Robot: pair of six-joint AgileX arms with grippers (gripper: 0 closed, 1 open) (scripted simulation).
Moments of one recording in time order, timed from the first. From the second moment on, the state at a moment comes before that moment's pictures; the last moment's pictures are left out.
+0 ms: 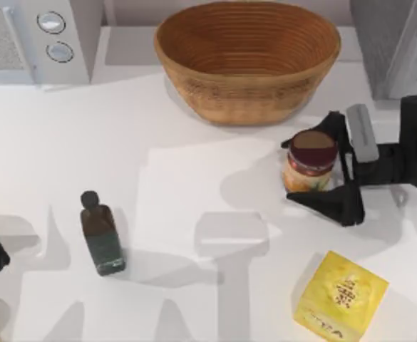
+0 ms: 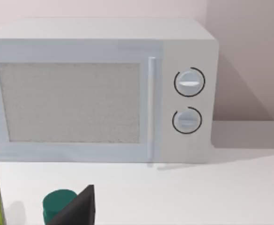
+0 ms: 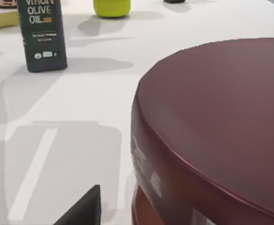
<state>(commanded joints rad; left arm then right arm) 0.00 0.00 0.00 0.00 0.00 0.00 0.11 2.39 1.09 0.69 -1.40 -0.60</state>
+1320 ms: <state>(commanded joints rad) 0.00 0.00 0.00 0.00 0.00 0.00 0.10 2.38 1.09 0.68 -1.40 -0.59</state>
